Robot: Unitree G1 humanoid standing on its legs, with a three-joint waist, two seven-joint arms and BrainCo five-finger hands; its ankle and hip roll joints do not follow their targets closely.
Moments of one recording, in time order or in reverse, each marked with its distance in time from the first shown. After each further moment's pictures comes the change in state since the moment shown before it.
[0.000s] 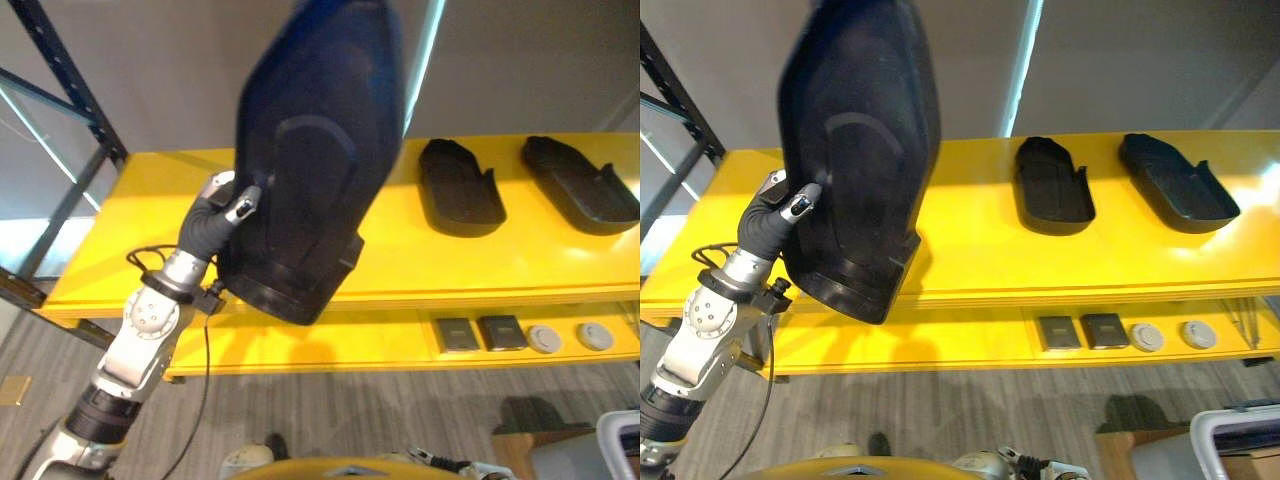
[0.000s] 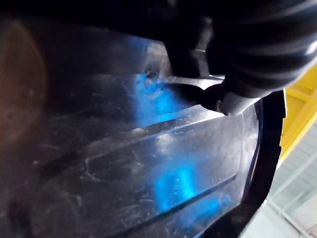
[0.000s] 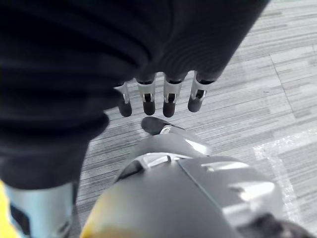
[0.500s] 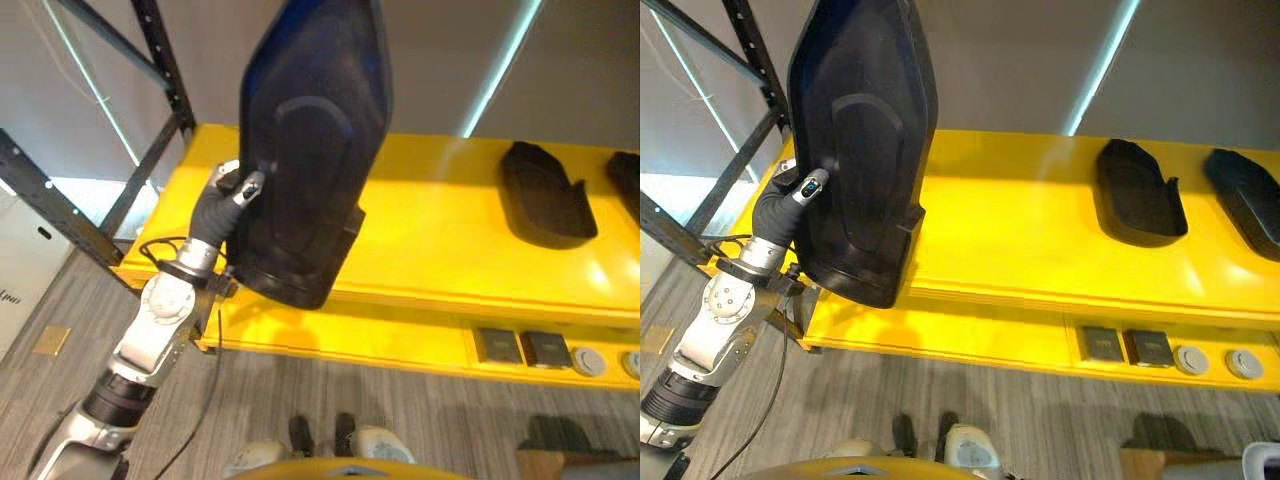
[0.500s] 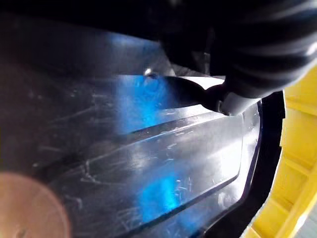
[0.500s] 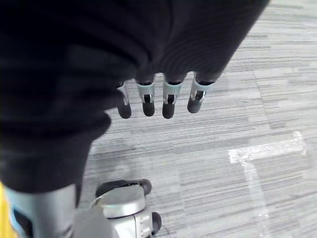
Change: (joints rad) left arm -0.023 -0.046 -0.016 0.061 -0.007 0.078 0.120; right arm 0.053 0.033 0.042 -0.005 0.018 -0.033 0.000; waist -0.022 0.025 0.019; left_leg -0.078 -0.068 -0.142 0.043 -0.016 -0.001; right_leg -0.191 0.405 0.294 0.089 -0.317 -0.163
